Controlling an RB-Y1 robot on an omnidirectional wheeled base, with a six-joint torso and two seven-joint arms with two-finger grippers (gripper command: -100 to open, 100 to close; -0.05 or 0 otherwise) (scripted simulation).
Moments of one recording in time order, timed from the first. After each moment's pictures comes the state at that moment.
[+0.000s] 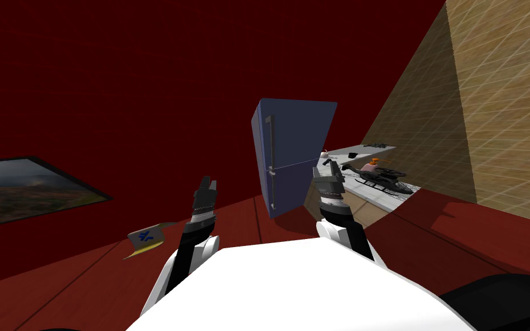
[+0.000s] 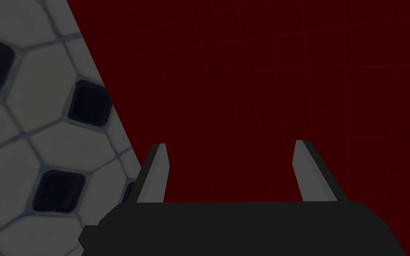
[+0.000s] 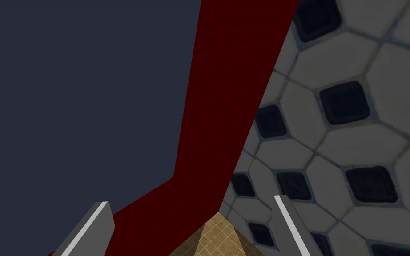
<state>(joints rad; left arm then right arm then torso) 0.54 0.05 0.07 -2.39 -0.09 -0.37 -0.05 0.50 -0.03 0.01 -2.38 -0.12 -0.49 0.02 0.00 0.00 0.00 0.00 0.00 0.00</state>
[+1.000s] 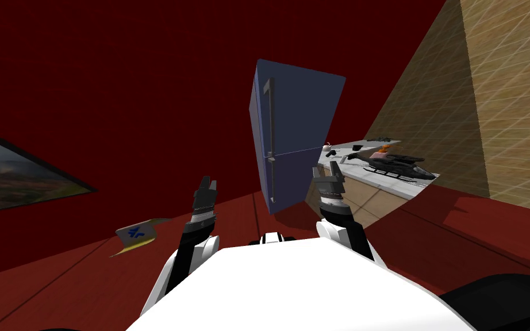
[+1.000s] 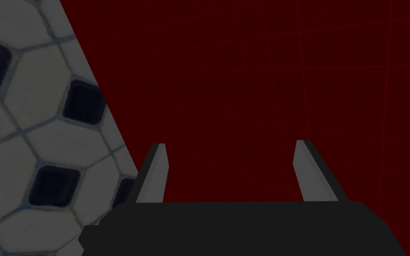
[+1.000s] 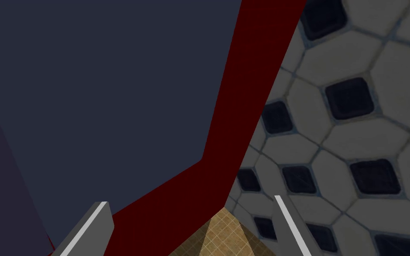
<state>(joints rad) 0.54 0.05 0.07 -2.39 -0.09 -0.37 -0.05 0.50 -0.03 0.01 -2.38 -0.12 -0.49 0.02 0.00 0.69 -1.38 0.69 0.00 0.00</state>
